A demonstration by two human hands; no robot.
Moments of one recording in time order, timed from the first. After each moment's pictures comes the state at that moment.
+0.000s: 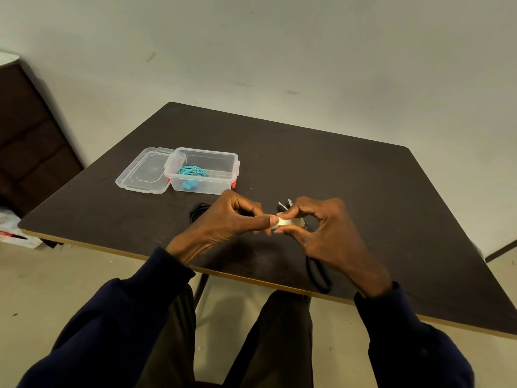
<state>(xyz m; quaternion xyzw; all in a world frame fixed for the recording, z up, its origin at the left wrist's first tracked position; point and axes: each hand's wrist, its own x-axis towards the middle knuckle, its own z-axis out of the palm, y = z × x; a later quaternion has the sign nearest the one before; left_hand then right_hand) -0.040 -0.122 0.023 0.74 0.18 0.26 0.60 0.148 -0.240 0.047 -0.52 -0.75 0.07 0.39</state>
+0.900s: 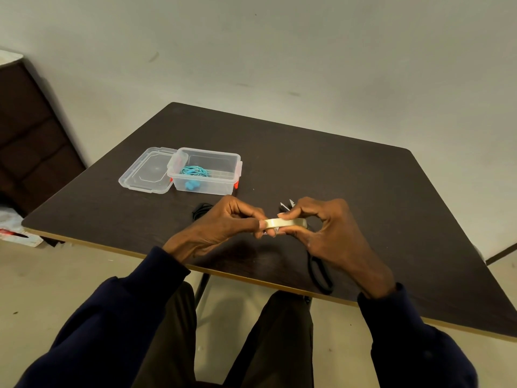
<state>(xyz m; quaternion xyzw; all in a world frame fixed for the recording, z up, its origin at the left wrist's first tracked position) -0.053 -0.116 0.013 0.70 0.14 0.22 0.66 0.149 -0.241 0.050 -0.51 -0.76 0.07 0.39</state>
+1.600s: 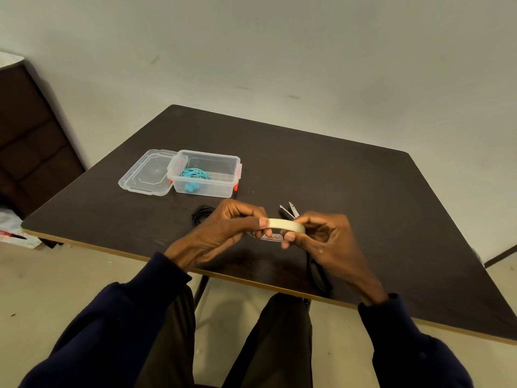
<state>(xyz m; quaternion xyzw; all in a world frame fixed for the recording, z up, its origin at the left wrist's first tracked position) -0.046 -0.121 0.007 0.63 0.11 0.26 0.72 0.149 -0.252 0.029 -0.52 -0.66 0.25 0.49</state>
